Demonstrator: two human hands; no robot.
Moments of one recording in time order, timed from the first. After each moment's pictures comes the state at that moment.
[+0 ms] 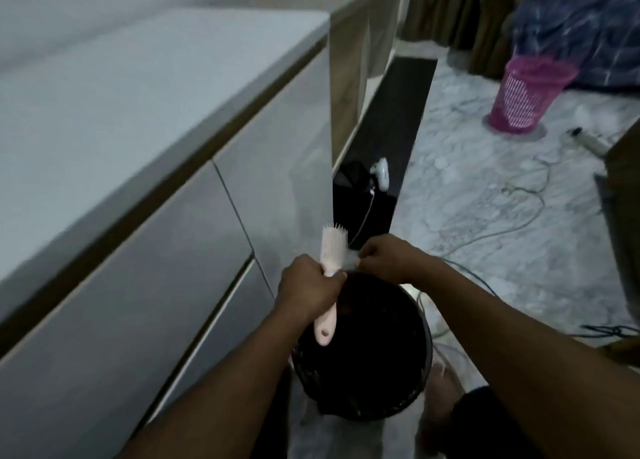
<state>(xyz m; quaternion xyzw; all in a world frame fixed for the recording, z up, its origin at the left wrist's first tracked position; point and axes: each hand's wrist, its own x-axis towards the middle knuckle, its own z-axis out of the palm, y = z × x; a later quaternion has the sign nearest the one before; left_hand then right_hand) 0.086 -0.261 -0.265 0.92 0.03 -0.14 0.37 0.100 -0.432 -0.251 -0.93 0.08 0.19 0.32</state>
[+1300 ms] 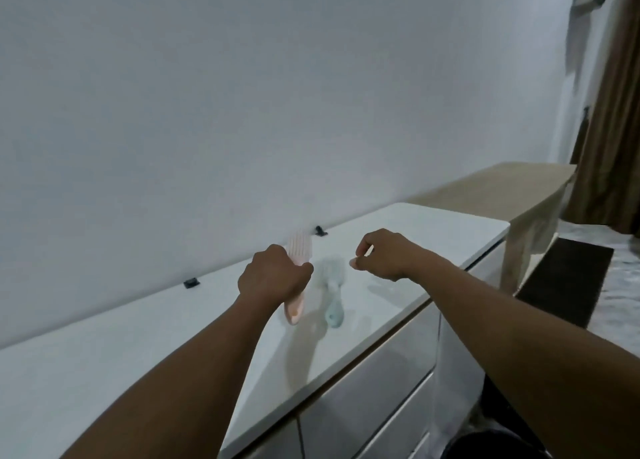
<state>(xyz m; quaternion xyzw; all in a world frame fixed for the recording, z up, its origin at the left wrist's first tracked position) -0.029 0.056 0.028 0.94 0.21 0.19 0.20 0.030 -0.144 0.059 -0.93 -0.20 0.03 0.30</state>
